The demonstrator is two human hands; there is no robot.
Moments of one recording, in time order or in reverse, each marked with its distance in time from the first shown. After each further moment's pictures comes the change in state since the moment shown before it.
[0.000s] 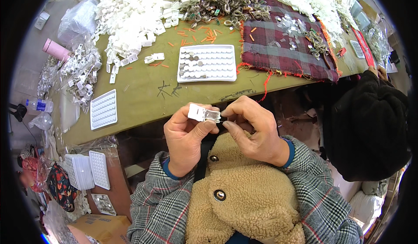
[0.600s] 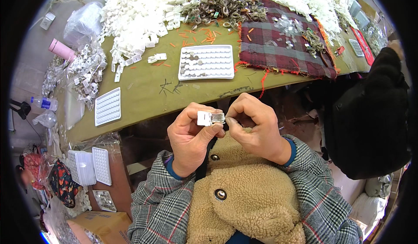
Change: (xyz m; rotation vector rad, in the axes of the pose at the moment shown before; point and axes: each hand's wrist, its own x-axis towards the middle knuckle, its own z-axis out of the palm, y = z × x) left_hand -0.013 0.003 0.012 0.103 -0.094 0.110; right_hand -0.009 -0.008 -0.006 0.039 0.004 0.073
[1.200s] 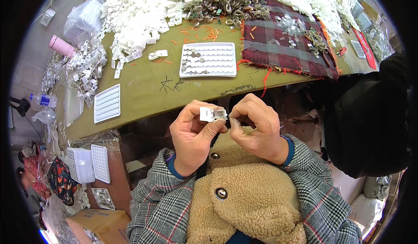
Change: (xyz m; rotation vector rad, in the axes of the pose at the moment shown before) left_hand -0.001 0.000 0.003 0.025 0.041 -0.053; right_hand 0.002 0.007 0.005 -0.193 0.102 -0.245
